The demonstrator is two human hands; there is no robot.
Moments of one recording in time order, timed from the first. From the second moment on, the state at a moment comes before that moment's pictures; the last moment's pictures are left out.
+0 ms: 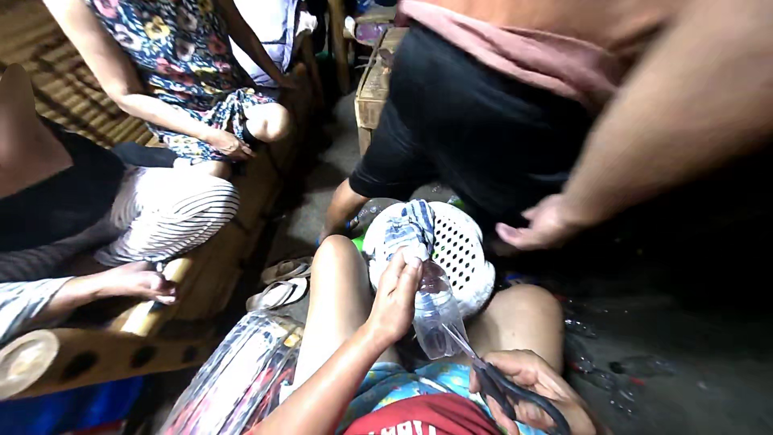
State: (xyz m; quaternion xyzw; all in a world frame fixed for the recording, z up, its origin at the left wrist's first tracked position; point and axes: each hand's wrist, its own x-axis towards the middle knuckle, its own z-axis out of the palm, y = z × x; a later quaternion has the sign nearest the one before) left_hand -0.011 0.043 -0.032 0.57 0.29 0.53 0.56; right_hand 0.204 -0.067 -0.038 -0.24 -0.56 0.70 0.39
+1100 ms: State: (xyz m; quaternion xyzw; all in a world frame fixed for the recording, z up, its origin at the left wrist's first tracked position) left_hand -0.007 0.031 -0.038 0.59 0.28 0.53 0.54; right_hand 0.180 -0.056 -0.028 -0.29 -0.57 0.62 0.46
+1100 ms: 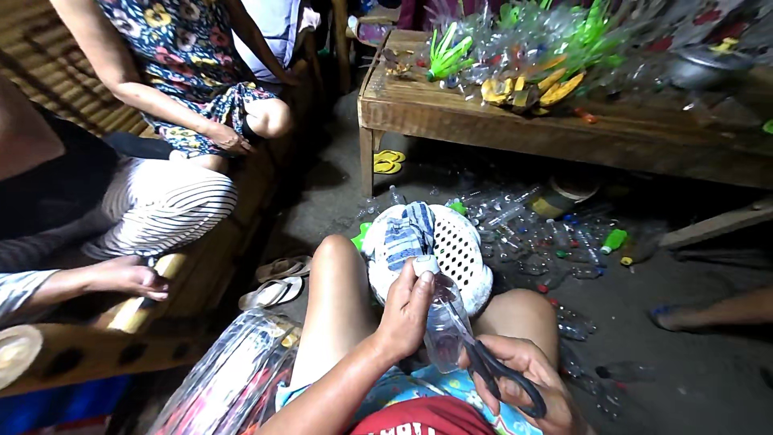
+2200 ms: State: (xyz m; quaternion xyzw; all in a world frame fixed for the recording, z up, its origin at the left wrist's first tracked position) left_hand -0.008 0.035 -0.049 0.61 0.27 0.53 0.52; right_hand 0.178 -0.056 -0.032 -0.30 -0.57 0.62 0.45
